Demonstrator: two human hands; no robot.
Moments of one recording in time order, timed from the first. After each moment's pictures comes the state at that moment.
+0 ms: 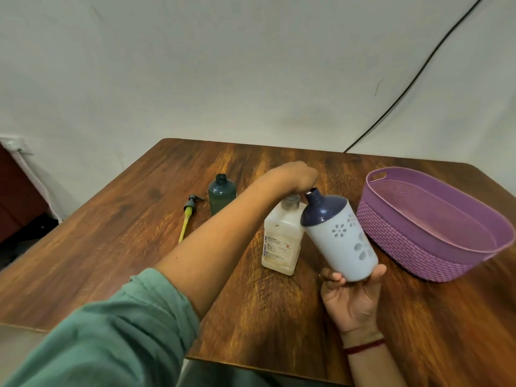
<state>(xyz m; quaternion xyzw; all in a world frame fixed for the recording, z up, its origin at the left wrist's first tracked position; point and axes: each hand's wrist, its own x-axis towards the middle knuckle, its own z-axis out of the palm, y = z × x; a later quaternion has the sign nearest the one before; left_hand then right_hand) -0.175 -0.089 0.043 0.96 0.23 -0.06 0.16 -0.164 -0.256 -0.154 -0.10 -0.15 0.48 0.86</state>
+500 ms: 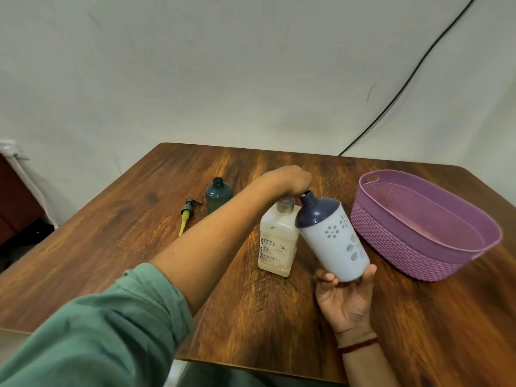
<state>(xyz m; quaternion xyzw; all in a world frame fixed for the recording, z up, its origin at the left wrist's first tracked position) -0.181 -0.088 0.045 0.97 0.20 -0.06 0.10 -0.162 -0.259 -0.144 -0.07 -0.16 0.47 0.86</state>
